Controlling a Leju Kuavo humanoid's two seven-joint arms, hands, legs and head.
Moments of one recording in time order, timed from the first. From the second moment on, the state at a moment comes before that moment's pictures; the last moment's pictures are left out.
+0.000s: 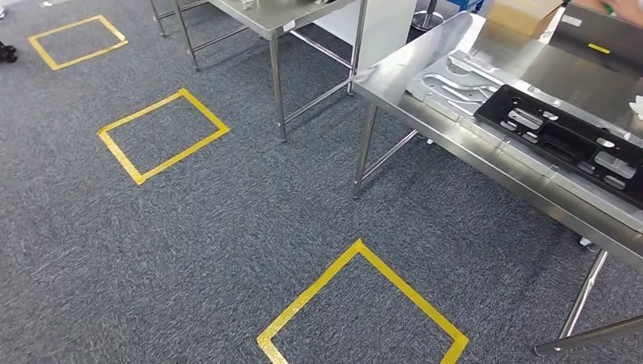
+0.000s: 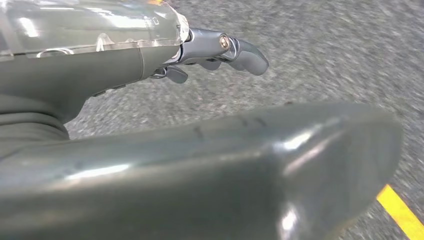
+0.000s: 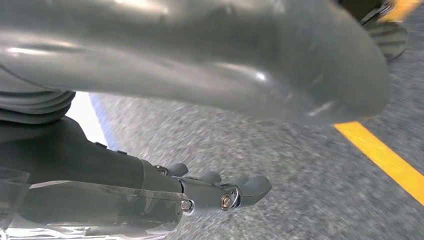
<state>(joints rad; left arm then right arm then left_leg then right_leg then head) -0.05 -0.17 1.03 -0.18 -0.76 0.18 -0.32 -0.07 0.05 -1.00 -0.21 1.09 -0.14 -0.08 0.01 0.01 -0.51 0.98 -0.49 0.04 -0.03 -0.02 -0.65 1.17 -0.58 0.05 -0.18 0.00</state>
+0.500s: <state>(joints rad) -0.05 -0.19 1.04 -0.18 -0.75 0.20 -0.31 -0.07 0.06 -0.95 -0.21 1.11 -0.11 -0.01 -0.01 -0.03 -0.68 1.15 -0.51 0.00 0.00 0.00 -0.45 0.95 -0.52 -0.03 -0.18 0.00</state>
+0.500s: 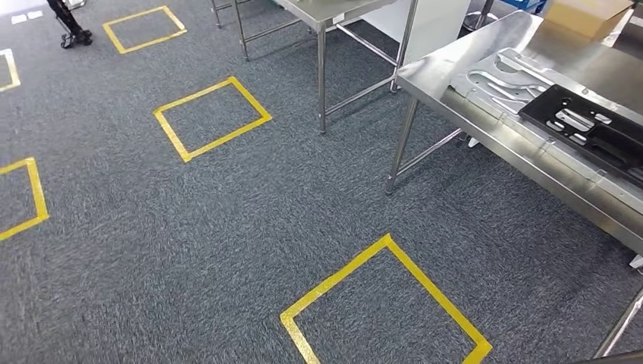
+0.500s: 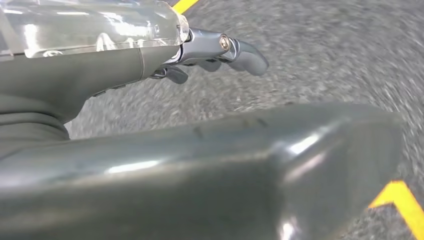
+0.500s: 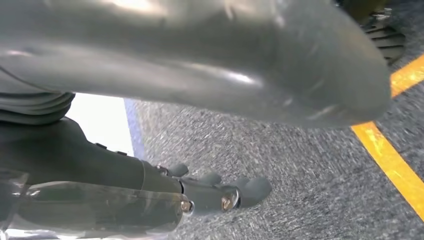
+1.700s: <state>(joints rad) -0.05 -0.17 1.02 -0.18 -0.83 0.15 -0.30 -0.06 0.07 -0.95 -0.20 1.10 -0.04 0.03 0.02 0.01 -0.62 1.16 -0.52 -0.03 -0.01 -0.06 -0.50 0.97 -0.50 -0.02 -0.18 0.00</state>
